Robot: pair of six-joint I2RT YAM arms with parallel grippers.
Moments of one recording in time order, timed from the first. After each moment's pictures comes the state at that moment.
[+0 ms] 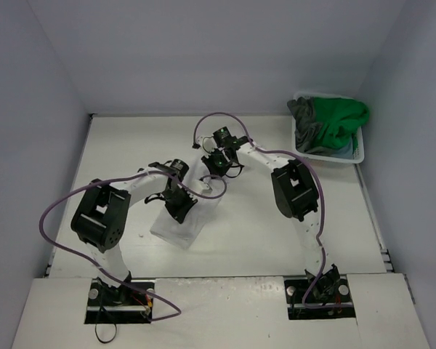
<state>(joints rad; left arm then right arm) -0.44 1.77 1.12 -0.79 0.36 0.50 0.58 2.30 1.79 -0.54 -0.33 -0.33</state>
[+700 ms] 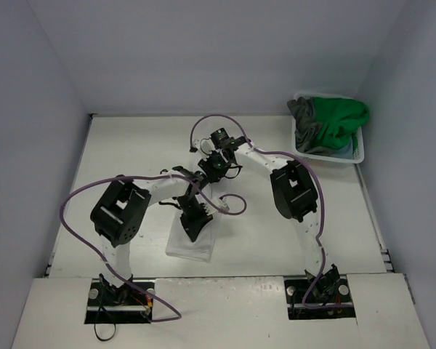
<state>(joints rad) -0.63 1.88 1.19 -0.98 0.55 0.58 0.59 2.30 1.81 -0.59 -0.33 -0.41</state>
